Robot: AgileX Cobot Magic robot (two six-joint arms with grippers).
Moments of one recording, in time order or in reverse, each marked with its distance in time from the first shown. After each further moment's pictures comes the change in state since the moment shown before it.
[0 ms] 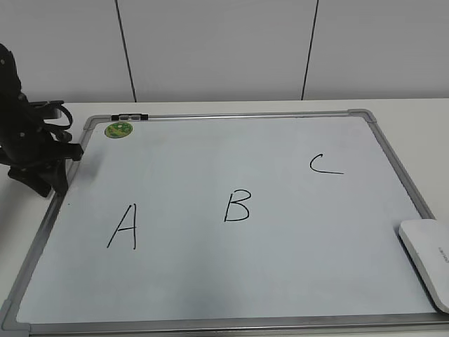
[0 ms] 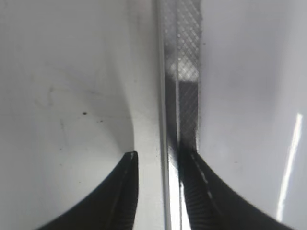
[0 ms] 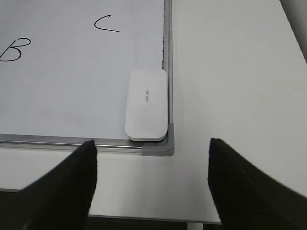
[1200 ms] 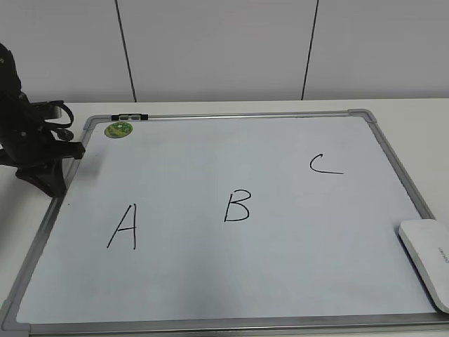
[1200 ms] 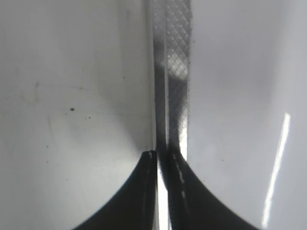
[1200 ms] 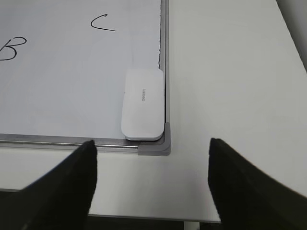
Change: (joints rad) left arm 0.000 0.000 -0.001 -0.025 0.012 0.000; right arm 0.000 0.015 0.000 -0.013 -0.002 0.000
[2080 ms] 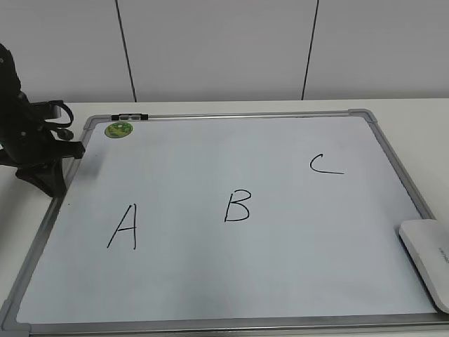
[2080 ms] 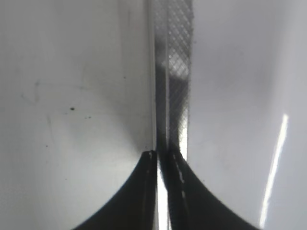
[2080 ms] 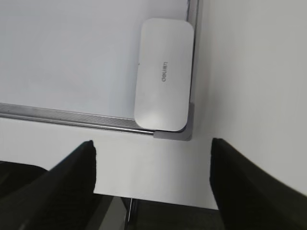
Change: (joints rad) left arm 0.000 0.000 0.000 -0.015 0.002 0.000; right arm 0.000 0.852 -0.225 0.060 -0.120 -0.055
